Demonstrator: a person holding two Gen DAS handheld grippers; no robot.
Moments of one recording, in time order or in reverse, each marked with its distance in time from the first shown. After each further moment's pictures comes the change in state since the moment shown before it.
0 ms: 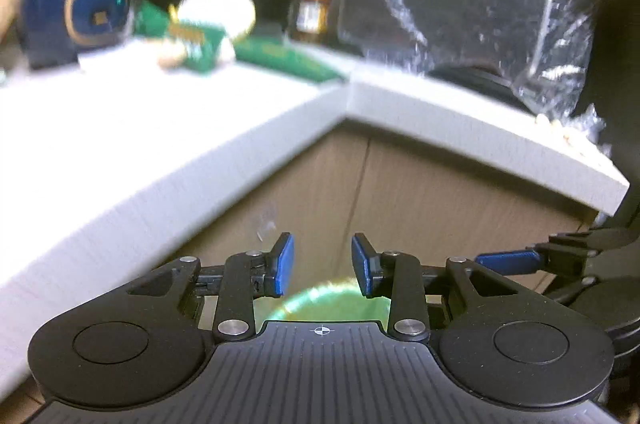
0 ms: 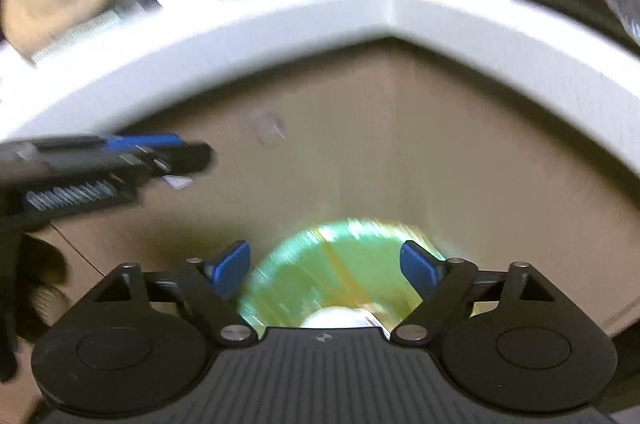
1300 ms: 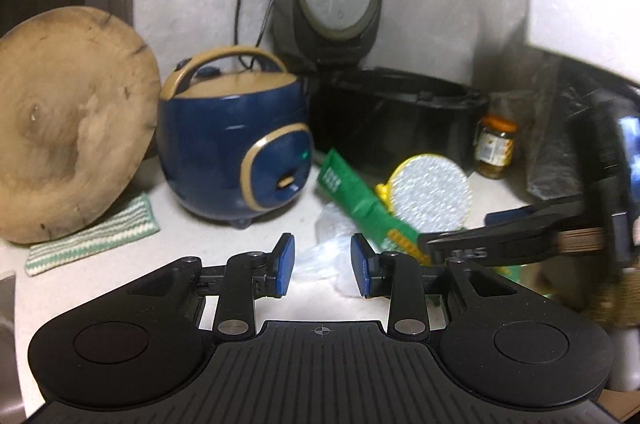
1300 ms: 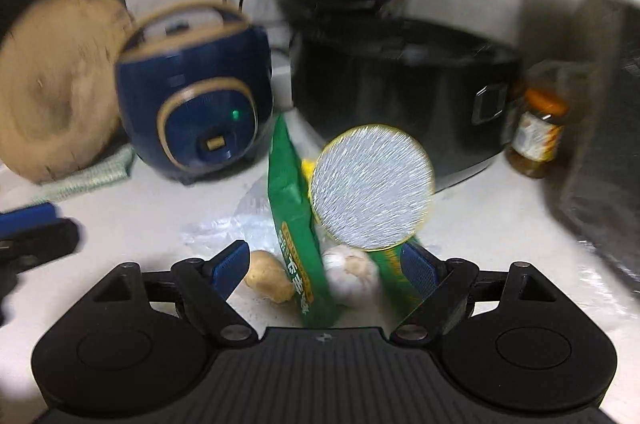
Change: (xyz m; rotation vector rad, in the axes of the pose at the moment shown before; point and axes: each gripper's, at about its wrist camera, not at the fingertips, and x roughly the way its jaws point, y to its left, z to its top) left arm -0.002 0.146 0.198 -0.095 -0.050 0.368; right arm 0.142 0.084 0.293 -0.131 -0.050 0.015
